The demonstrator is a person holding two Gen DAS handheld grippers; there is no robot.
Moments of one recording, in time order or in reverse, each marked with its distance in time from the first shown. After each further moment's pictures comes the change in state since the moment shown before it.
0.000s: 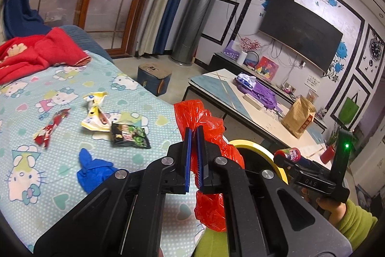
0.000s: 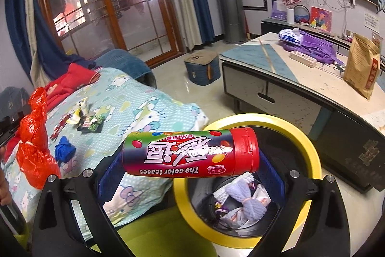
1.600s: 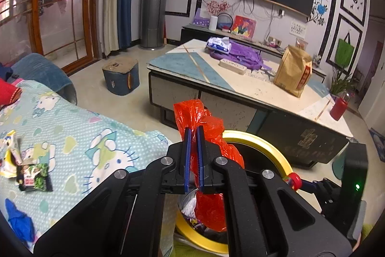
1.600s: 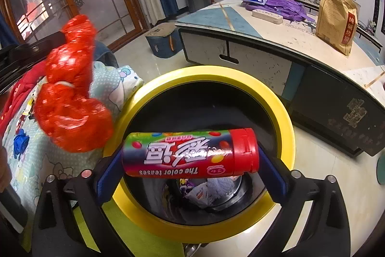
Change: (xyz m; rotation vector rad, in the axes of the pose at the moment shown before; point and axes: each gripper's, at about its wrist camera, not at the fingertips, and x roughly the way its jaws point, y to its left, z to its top) left arm 0.169 -0.142 -0.017 0.293 0.150 -0.036; right arm 0.043 -0.080 -0.044 0.126 0.174 -0.150
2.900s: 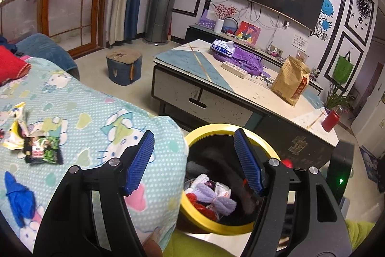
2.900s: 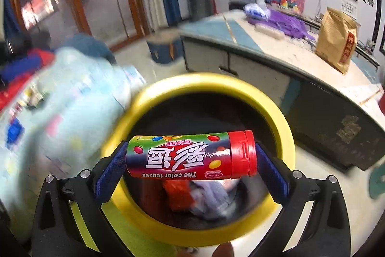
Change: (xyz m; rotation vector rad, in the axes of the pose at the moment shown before) left arm -0.044 0.031 -0.018 -0.118 -0.010 -0.025; right arm -0.011 0.025 -0.004 -0.134 -0.133 -0.083
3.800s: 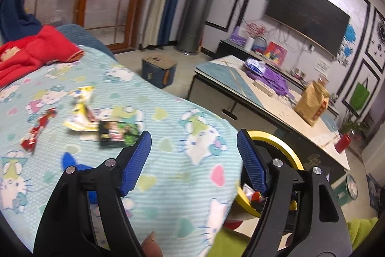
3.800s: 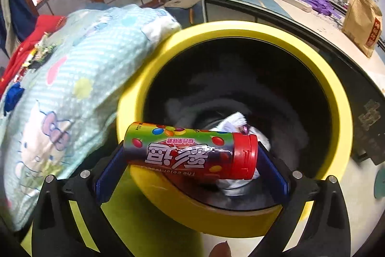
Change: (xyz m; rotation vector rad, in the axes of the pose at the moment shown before) left arm -0.077 0.098 -0.020 -0.145 -0.082 0.126; right arm 0.046 0.041 -0.035 0.002 0.249 0.164
